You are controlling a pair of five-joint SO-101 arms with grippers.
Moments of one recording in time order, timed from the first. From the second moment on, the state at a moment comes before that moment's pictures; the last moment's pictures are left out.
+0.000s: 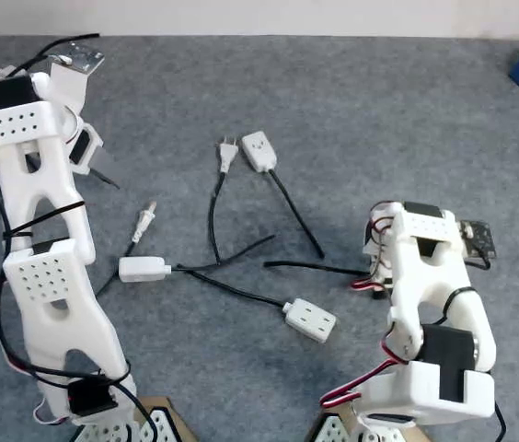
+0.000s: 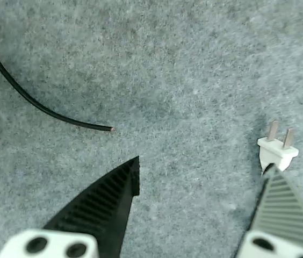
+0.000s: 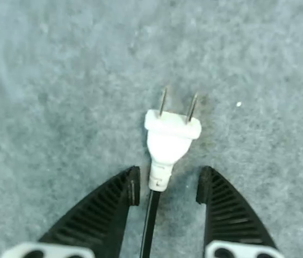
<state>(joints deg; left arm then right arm) -22.1 45.1 -59.6 101.2 -33.2 2.3 -1.4 35.7 56.7 -77.1</state>
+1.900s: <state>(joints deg) -25.8 45.1 -56.9 101.2 -38.0 -5.9 -1.2 4.6 82.1 45.8</state>
